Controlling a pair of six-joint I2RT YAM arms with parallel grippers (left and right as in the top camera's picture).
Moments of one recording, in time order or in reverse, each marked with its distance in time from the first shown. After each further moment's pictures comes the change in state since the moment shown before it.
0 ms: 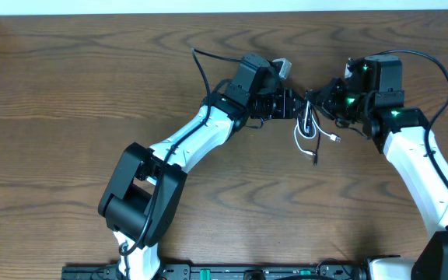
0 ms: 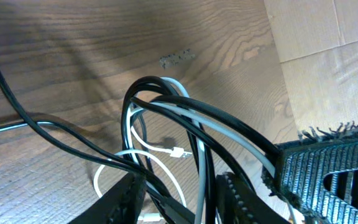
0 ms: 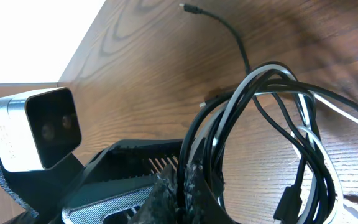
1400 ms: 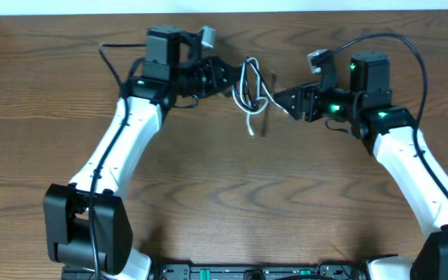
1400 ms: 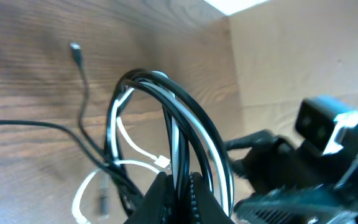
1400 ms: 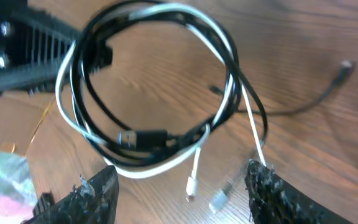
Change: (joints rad) left arm 0.363 -0.251 -0.005 -0.247 0.250 -0.043; right arm 0.081 0.014 0.002 0.130 -0.238 -0.587
